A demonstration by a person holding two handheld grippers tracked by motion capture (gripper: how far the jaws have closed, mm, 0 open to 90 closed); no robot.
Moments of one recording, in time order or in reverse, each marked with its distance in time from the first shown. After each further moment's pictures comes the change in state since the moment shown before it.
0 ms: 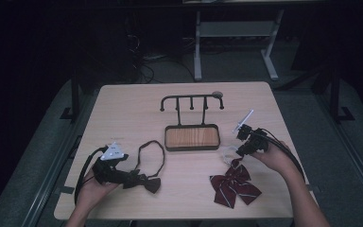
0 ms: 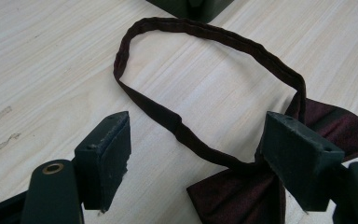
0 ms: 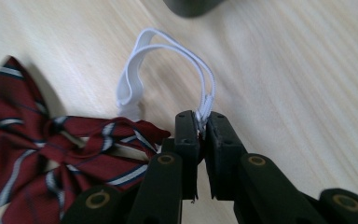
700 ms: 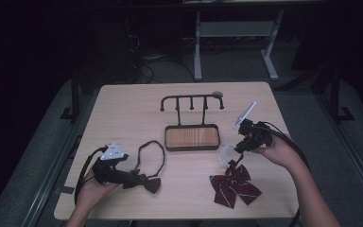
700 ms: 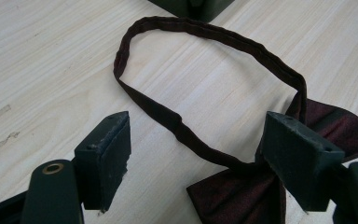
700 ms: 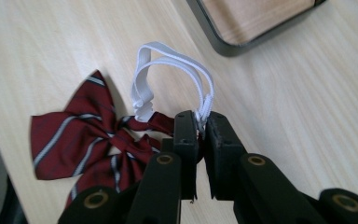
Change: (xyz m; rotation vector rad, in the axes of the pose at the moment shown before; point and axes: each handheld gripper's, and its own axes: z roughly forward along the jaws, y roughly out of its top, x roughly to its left) left arm 0.000 -0.001 0.001 -0.006 -0.003 -0.014; right arm 0.014 0.013 -0.043 -0.046 0.075 -0.112
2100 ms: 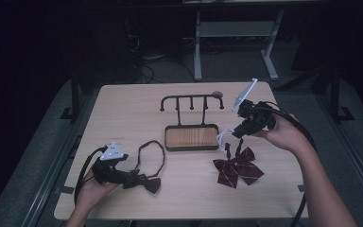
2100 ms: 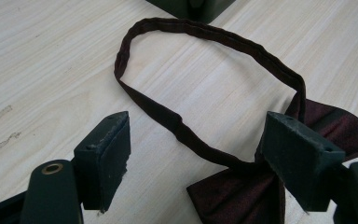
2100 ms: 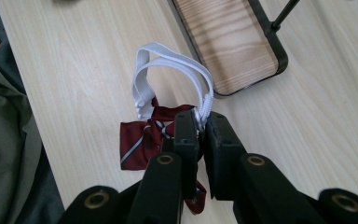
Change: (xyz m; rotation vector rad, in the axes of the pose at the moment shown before) left arm 0.000 0.000 -0.001 -0.011 0.002 0.001; right arm 0.012 0.041 -0.066 -0.027 -0.023 -0.090
